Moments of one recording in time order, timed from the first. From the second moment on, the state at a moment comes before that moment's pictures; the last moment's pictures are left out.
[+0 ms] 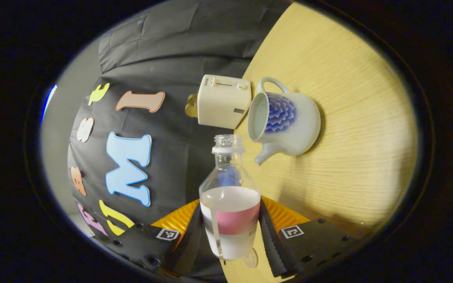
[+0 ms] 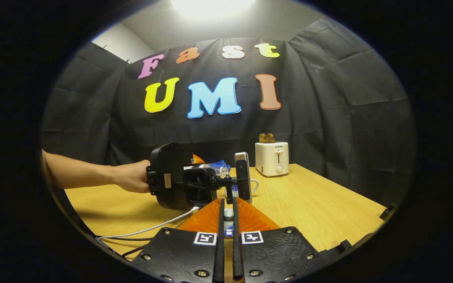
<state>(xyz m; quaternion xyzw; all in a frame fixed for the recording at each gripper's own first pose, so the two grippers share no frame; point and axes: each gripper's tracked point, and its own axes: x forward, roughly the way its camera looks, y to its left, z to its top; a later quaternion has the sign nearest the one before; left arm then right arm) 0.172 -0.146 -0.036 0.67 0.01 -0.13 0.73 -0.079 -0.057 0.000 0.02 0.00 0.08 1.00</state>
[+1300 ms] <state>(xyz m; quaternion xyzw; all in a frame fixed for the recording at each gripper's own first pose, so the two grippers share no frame) 0.178 -0.160 -0.011 0.80 0.00 -0.13 0.59 -0.079 -0.063 0.003 0.02 0.00 0.07 1.00</state>
